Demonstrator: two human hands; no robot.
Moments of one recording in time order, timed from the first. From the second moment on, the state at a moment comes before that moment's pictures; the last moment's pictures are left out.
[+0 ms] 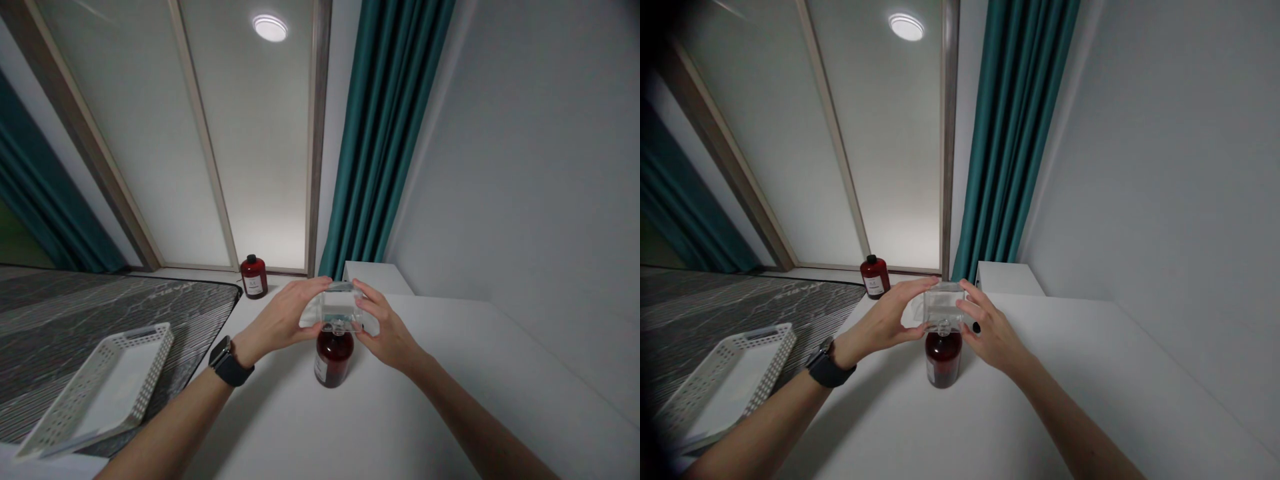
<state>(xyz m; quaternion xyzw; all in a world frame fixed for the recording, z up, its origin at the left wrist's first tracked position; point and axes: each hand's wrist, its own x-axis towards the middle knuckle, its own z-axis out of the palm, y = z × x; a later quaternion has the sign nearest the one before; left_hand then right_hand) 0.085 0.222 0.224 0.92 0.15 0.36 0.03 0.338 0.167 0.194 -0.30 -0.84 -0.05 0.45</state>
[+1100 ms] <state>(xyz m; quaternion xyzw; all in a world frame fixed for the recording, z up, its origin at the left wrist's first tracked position) 0.095 0.240 0.217 0.88 0.23 0.34 0.22 0.331 0.189 0.193 -0.41 -0.71 0.27 0.50</state>
